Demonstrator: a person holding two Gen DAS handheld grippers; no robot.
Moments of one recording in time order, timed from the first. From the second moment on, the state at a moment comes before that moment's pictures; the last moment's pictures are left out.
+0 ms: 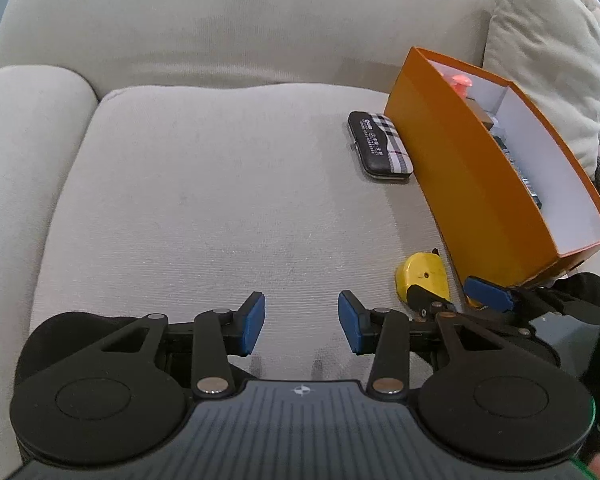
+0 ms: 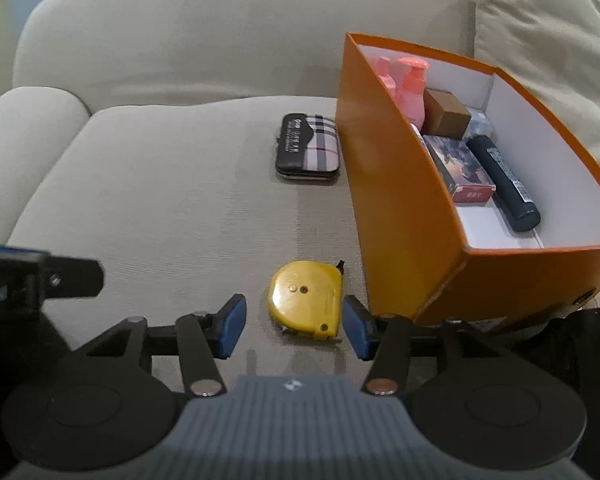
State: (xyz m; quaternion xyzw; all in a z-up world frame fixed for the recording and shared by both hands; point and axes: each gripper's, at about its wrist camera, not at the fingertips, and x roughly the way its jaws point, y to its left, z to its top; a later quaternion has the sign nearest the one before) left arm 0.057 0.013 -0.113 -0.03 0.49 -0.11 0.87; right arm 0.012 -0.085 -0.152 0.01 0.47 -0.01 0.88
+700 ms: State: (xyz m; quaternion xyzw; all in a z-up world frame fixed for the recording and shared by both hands) left arm 0.077 0.022 -0.124 -0.03 0.52 -0.06 0.85; right arm 0.034 -0.074 -0.183 0.06 0.53 0.01 0.85
